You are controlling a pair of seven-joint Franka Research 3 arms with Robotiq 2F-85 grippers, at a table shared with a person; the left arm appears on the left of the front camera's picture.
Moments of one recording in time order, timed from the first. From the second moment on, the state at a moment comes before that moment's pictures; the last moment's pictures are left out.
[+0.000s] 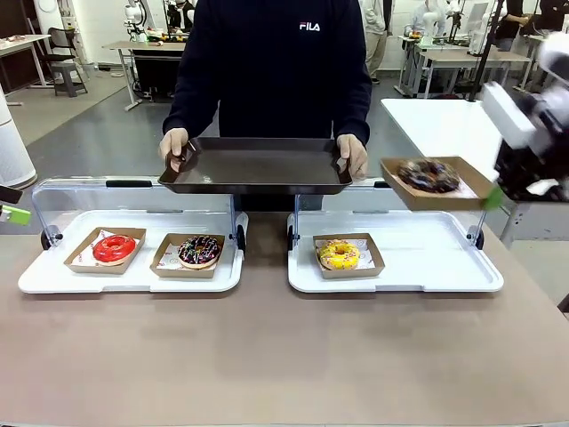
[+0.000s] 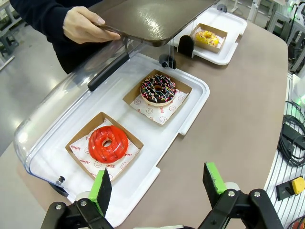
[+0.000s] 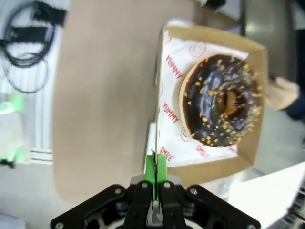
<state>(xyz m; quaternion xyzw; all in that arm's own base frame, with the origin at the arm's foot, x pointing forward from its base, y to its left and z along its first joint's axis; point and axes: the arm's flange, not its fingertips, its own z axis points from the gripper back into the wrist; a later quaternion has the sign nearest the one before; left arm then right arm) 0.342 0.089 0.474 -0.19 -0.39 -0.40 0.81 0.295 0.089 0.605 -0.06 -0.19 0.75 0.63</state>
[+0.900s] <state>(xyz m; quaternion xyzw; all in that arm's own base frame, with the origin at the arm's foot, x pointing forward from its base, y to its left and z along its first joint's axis) 0.343 0.088 0.474 -0.19 -0.39 -0.39 0.81 0.471 0.282 0.597 -0.07 -0.18 0.70 0.69</state>
